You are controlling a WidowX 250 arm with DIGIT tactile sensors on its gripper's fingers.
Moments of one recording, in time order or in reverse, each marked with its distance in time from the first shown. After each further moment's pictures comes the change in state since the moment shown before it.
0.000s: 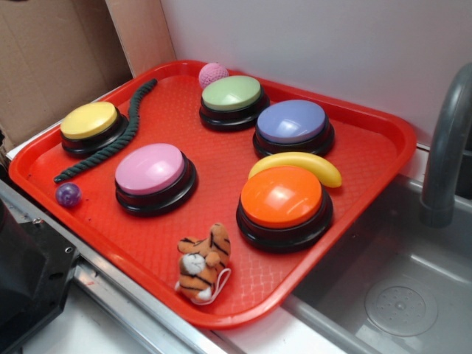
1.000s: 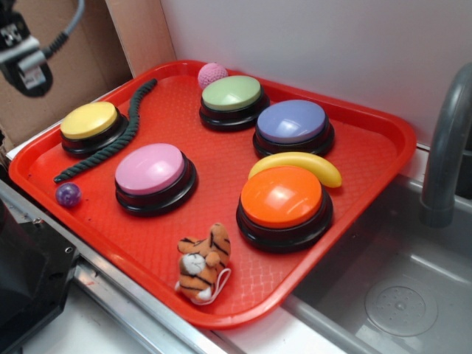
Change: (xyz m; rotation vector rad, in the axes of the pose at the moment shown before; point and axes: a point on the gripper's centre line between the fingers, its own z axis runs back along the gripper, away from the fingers) arm -0.006 0.042 -0.083 0.020 0.052 -0.131
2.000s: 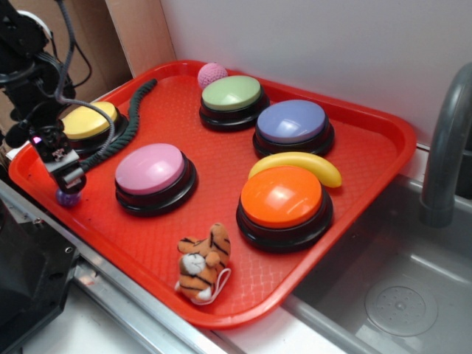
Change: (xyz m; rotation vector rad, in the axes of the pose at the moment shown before) arm -0.005 0.043 -0.109 0.092 0.024 -0.045
